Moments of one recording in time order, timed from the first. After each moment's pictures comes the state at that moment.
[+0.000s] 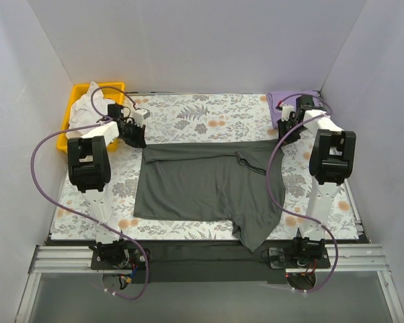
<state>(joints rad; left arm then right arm) 0.06 2.09 1.46 -0.47 0.51 0.51 -0.07 2.15 1.64 -0.74 -0.36 -0.31</state>
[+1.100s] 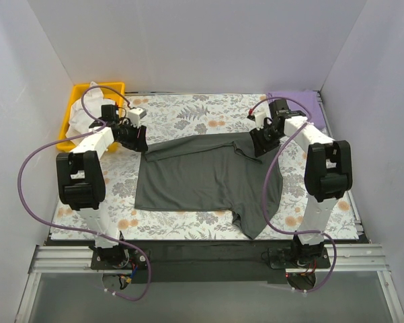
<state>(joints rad) 0.06 1.83 1.31 -0.49 0.55 0.41 0.17 1.91 1.46 -0.76 -0.36 -0.38</state>
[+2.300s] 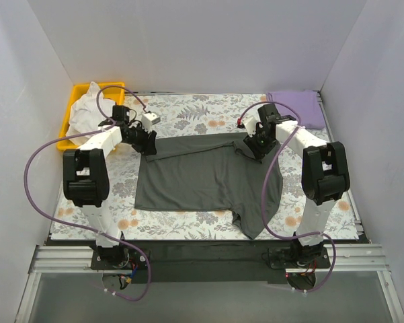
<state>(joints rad) -0.02 1.87 1.33 -0.54 0.62 0.59 0.27 1.89 1.39 -0.70 -0.17 -0.56</state>
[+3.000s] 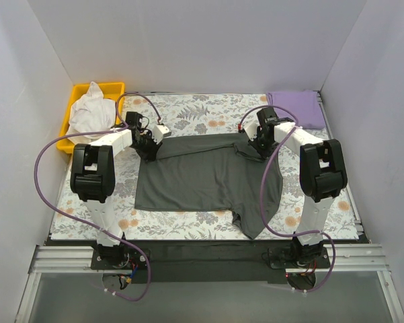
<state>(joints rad) -0.10 1.94 1.30 -0.55 0.42 0.77 0.27 1.93 1.38 -0.69 -0.06 -0.60</state>
